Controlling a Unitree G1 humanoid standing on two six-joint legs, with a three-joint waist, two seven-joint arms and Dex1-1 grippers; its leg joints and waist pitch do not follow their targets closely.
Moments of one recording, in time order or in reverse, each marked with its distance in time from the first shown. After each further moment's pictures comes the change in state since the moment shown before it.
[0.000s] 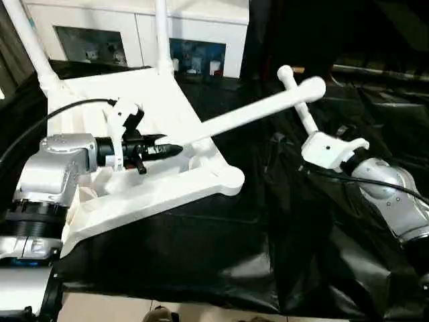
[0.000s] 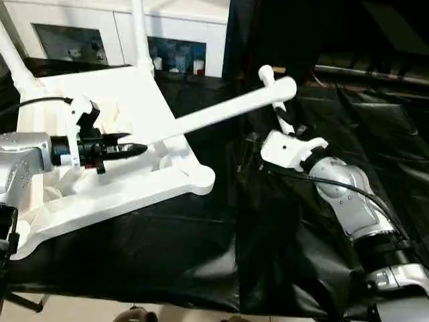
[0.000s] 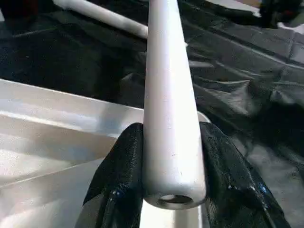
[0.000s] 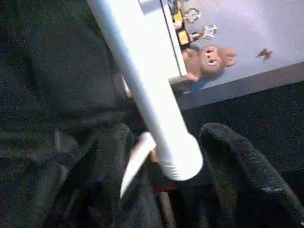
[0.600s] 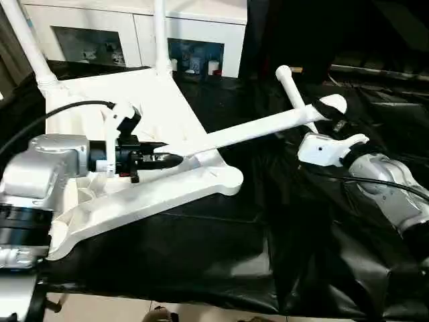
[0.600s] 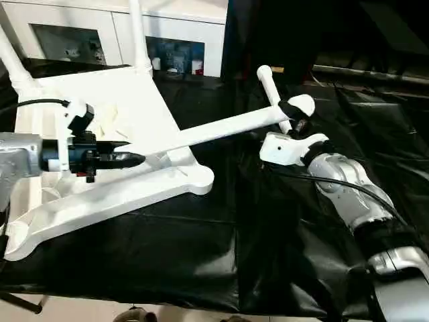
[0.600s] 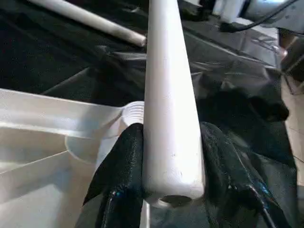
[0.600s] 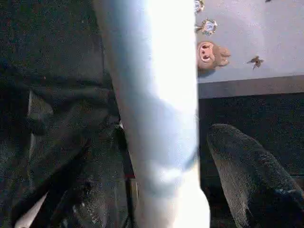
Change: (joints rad) left arm 0.038 0.071 -0.022 -0.151 -0.087 0.144 -0.099; right arm -0.105 -0.007 0.070 0.174 -0.156 -0.020 -0.115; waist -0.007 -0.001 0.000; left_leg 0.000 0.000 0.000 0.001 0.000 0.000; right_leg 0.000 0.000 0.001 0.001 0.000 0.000
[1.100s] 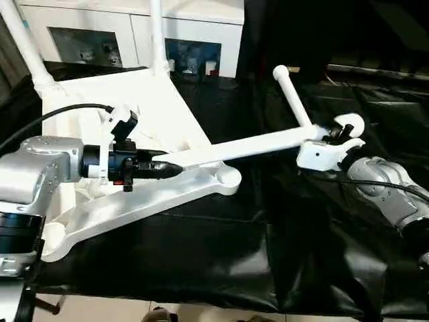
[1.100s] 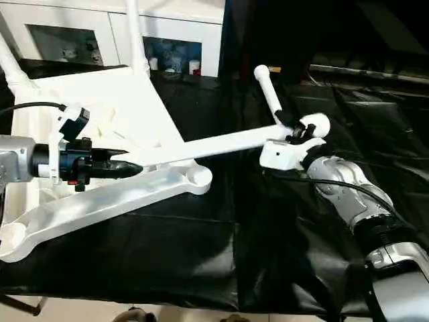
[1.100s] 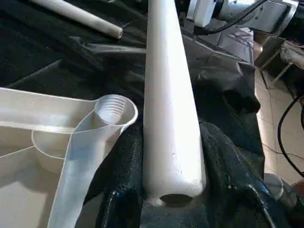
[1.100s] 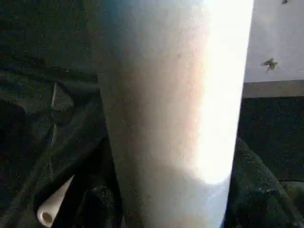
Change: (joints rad) left arm 0.030 0.052 -0.009 -0.078 -0.057 0.088 -0.040; right arm -0.005 0.000 0.027 0.059 -0.008 -0.057 0.001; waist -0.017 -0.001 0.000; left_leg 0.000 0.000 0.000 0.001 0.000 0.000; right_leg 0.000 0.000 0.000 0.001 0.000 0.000
